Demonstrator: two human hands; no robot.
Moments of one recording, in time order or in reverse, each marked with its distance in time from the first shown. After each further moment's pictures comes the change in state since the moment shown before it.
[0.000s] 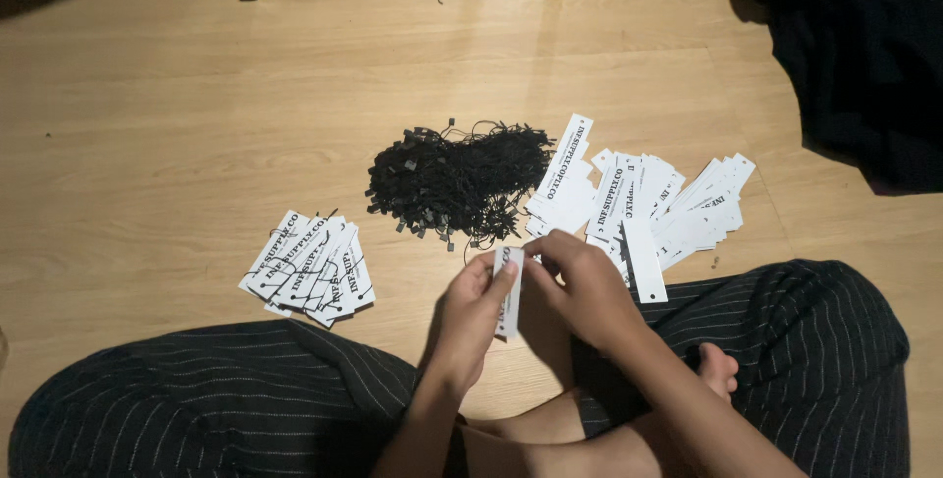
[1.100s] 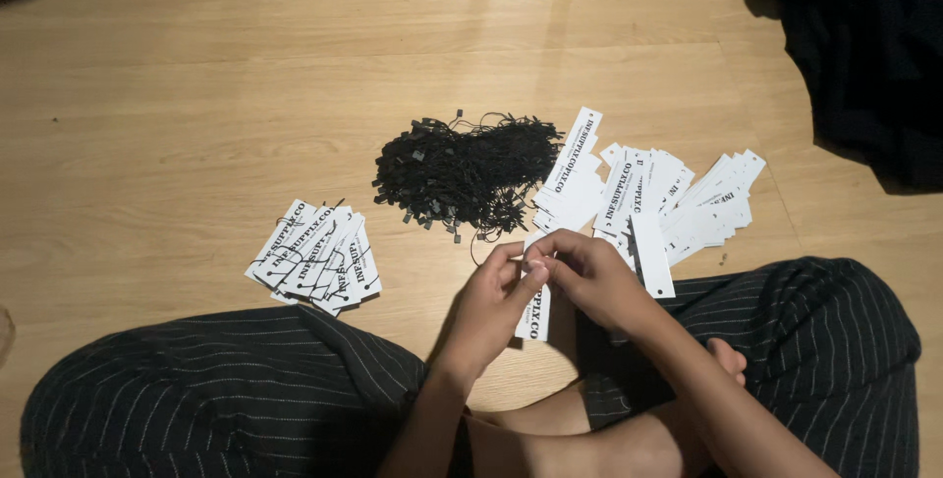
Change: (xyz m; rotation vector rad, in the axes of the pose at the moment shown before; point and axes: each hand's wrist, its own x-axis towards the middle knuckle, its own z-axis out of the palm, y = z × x) left_hand -0.005 -0.003 -0.012 0.230 -0.254 0.196; right_hand 0.003 0.004 -0.003 0.448 -0.112 0.270
